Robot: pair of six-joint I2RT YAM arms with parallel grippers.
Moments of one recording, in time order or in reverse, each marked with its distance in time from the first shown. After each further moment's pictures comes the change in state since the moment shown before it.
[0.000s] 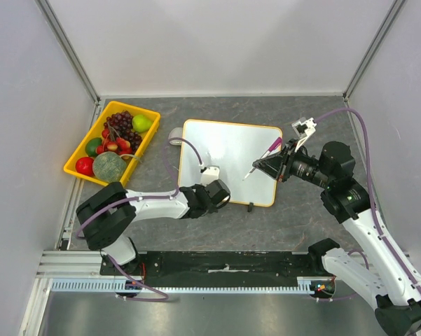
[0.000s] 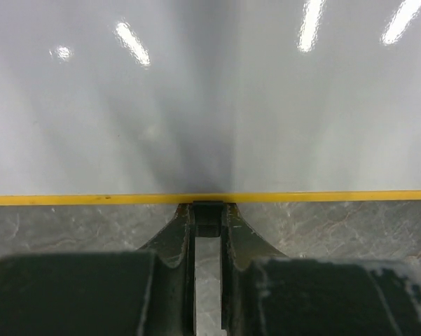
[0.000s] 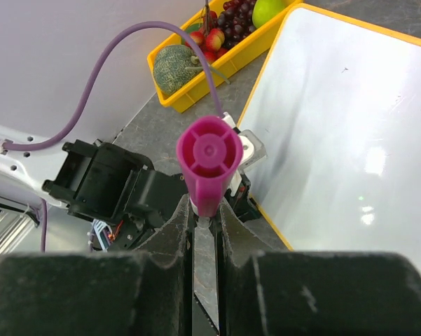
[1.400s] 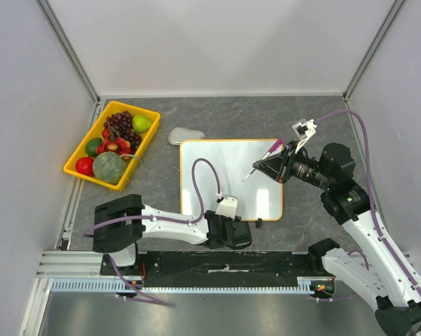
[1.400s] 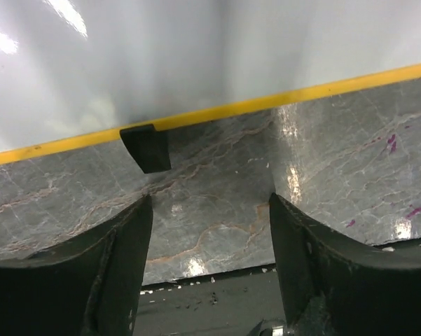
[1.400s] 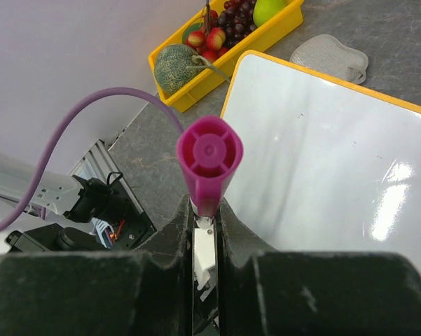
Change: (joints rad) left arm -0.401 0.086 0.167 -0.395 -0.060 -0.429; right arm 0.000 -0.013 -0.020 0.010 0.000 0.014
